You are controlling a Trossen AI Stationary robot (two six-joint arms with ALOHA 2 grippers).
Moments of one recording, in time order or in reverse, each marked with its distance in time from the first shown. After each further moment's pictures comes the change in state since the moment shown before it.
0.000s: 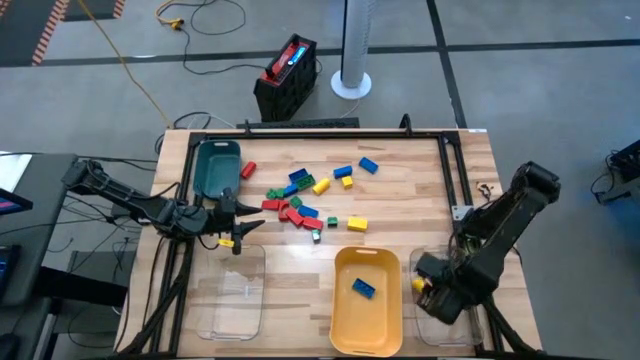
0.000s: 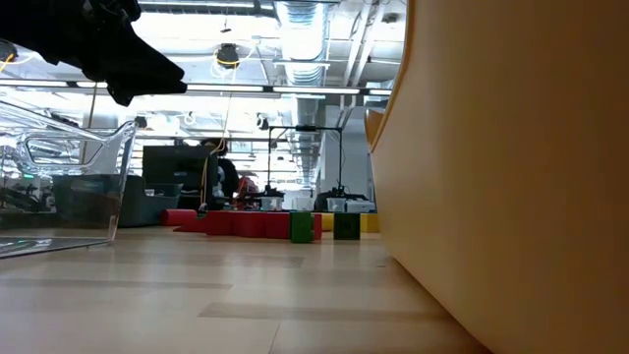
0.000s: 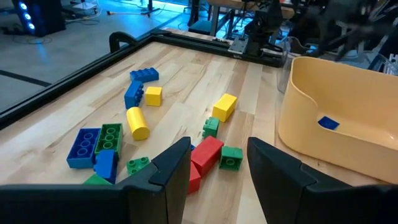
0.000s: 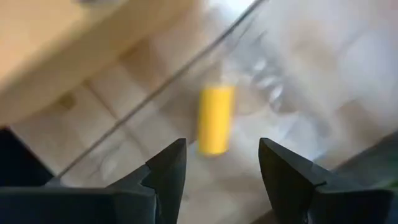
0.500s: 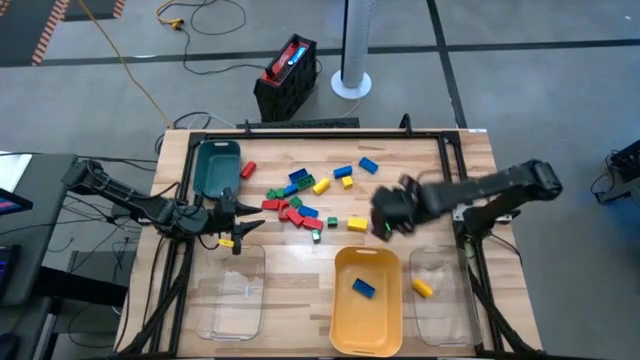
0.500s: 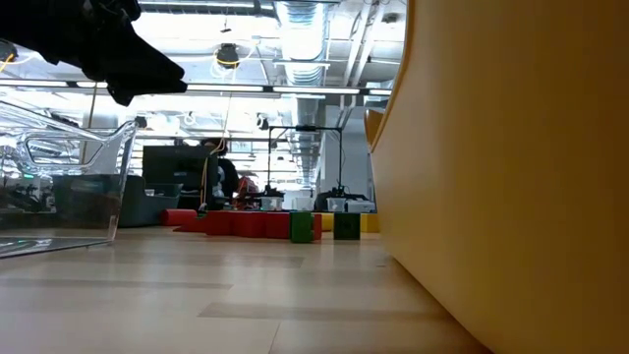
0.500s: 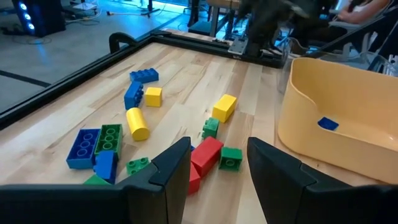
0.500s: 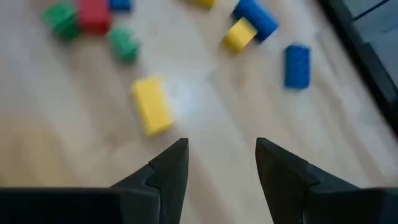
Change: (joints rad) left arm 0.000 0.000 0.000 -0.001 0.000 0.000; right arm -0.720 -0.028 0.053 0.183 0.334 -0.958
